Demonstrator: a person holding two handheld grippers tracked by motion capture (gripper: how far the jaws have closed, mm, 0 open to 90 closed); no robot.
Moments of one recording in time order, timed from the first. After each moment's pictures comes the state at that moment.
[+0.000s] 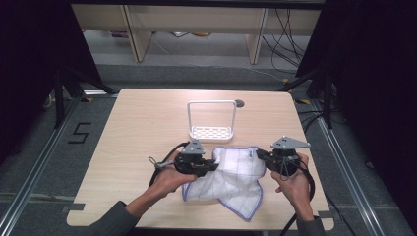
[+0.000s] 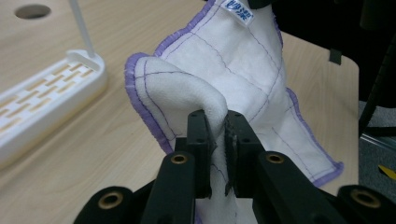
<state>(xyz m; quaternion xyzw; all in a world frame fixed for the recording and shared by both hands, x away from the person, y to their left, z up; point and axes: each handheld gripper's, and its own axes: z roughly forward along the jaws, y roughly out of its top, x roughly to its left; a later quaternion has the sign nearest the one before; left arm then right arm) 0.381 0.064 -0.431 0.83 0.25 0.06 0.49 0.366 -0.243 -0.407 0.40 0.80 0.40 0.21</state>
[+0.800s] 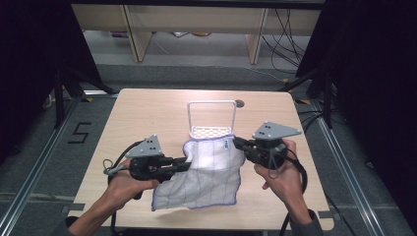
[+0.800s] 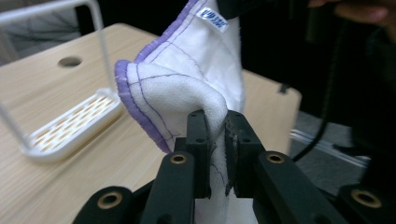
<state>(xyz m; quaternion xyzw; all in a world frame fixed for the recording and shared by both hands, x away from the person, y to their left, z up) 0.337 0.132 -0.372 0.81 0.25 0.07 0.52 0.346 -0.182 -0.327 0.31 0.81 0.46 0.20</state>
